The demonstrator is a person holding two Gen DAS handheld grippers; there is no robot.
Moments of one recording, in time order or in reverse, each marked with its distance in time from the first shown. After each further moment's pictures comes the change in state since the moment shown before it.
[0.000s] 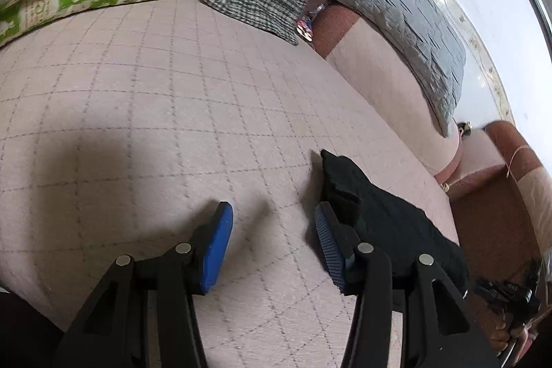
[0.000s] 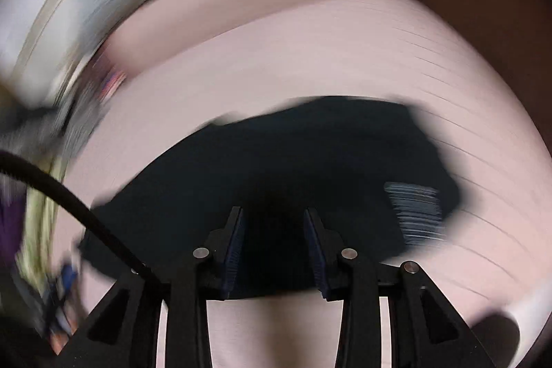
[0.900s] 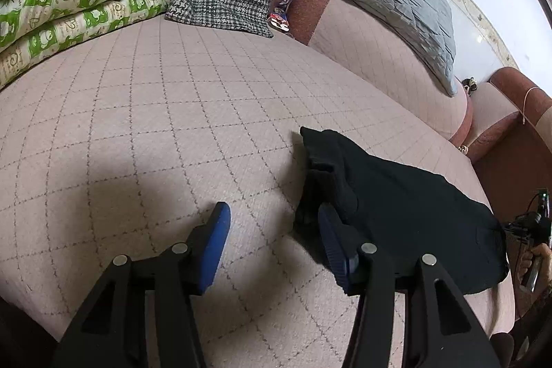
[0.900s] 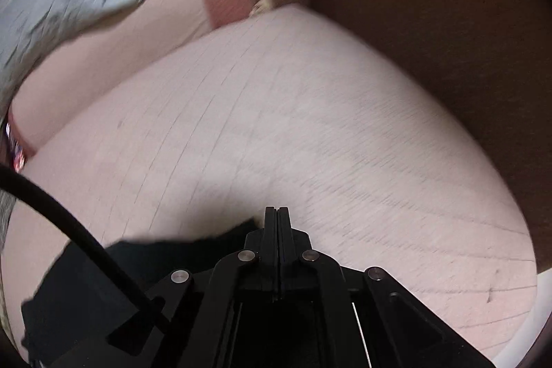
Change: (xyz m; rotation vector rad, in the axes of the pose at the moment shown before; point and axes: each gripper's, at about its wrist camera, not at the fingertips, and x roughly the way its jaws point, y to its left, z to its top) left arm 0.020 -0.034 -0.019 0.196 -0.026 0.088; right arm 0.068 -0.050 0.098 0.052 -0.113 -0.259
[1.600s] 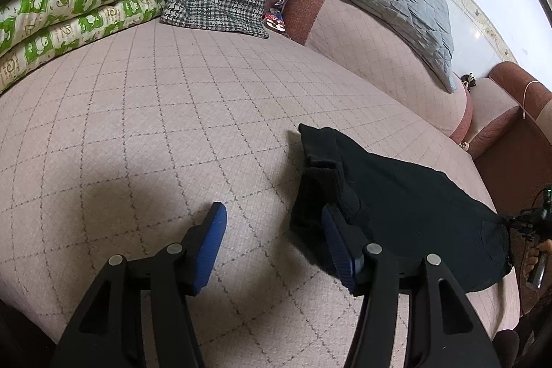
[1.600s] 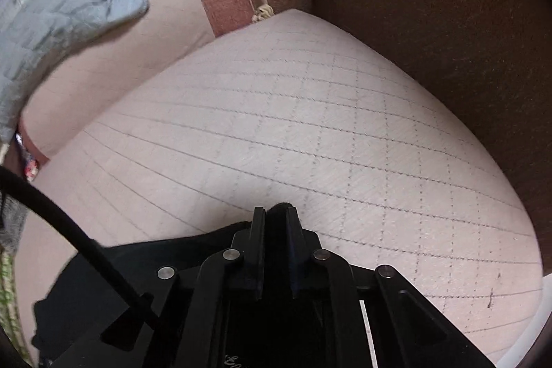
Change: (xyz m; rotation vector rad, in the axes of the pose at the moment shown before) left arm 0.003 -0.007 -0.001 0.023 -0.005 0.001; right arm -0.005 -0.005 -0.006 -0.011 0.016 0.029
